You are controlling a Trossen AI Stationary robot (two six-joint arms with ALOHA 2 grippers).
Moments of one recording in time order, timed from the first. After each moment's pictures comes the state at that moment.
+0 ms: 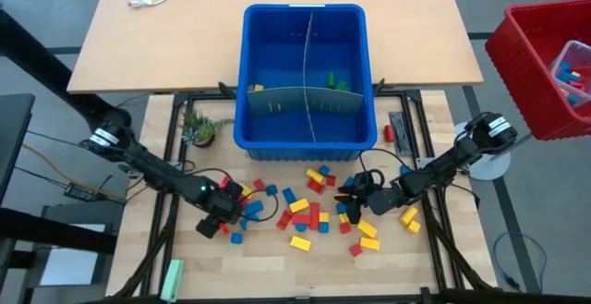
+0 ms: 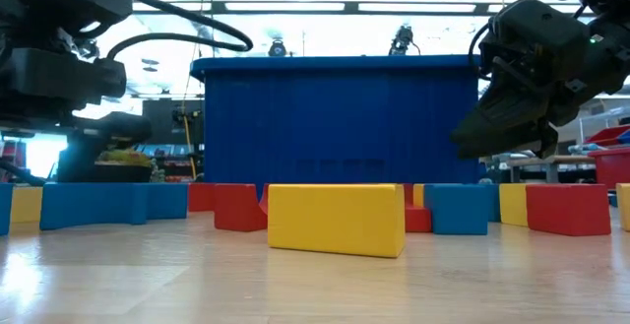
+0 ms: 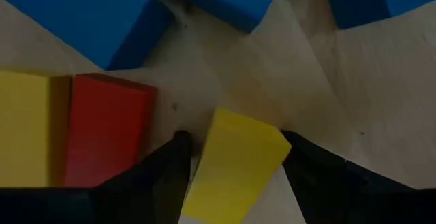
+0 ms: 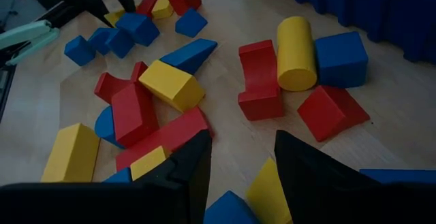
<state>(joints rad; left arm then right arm) -0.44 1.44 0.62 -0.56 -0.01 0.09 0.48 1.39 0.42 0.31 0.61 0.89</state>
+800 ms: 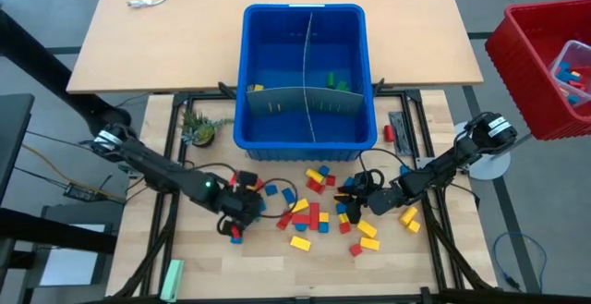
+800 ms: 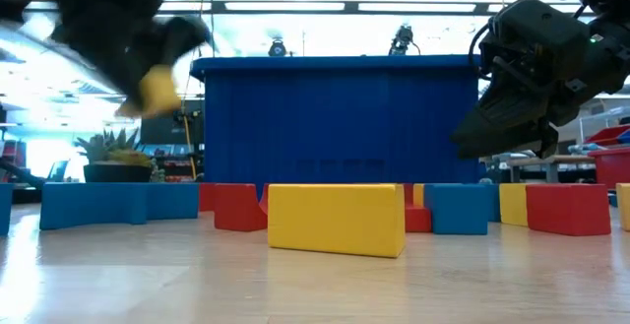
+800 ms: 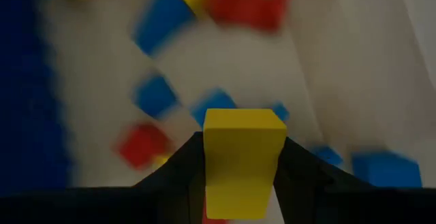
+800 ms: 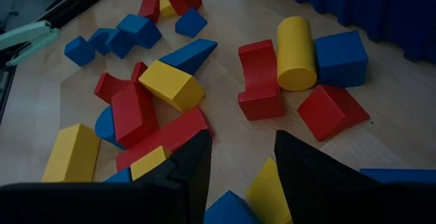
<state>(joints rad) -0.44 1.46 1.04 -0.75 -0.28 -0.08 0.48 1.39 0.42 0.31 0.61 0.90</state>
